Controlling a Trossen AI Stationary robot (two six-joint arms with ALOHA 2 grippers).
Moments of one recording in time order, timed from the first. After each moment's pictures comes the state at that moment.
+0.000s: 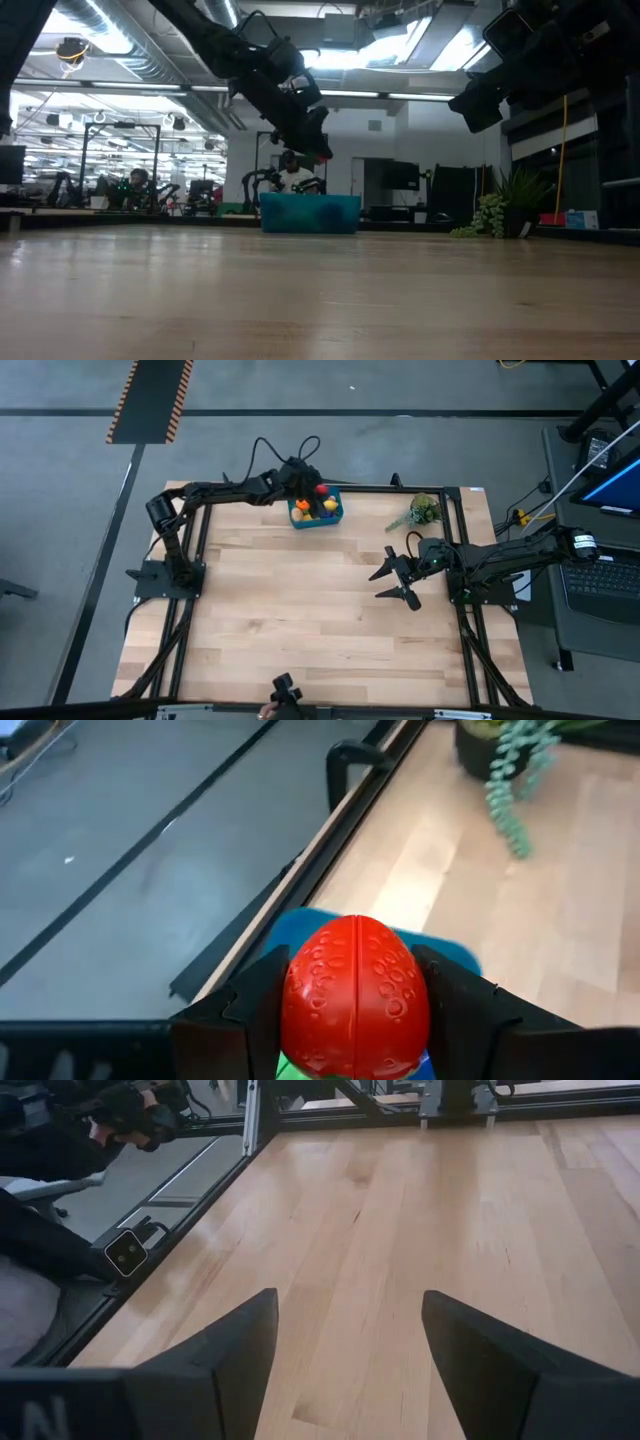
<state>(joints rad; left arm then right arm) 0.57 1.80 1.23 -0.01 -0.01 0.09 -0.01 0.97 0.32 0.33 -0.34 0.05</state>
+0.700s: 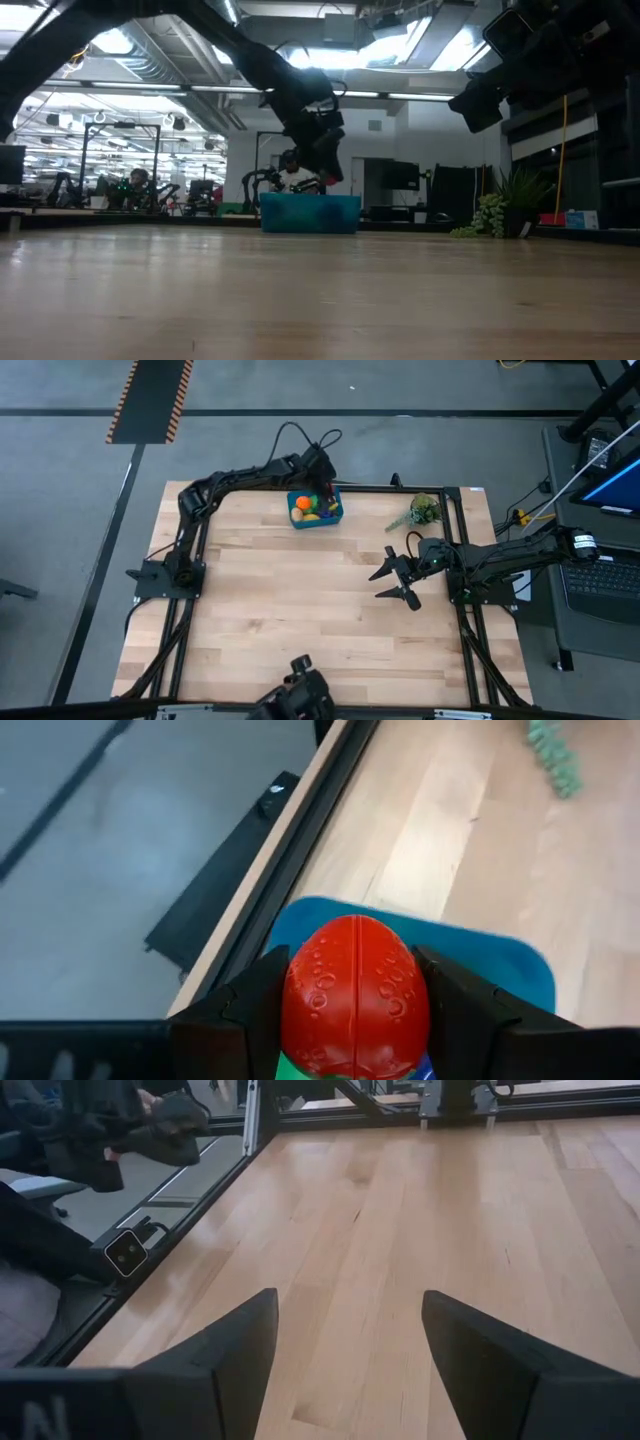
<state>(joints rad) 0.62 2.08 1.65 -0.41 0.07 0.16 -0.01 0.97 0.32 0.33 -0.34 0.05</state>
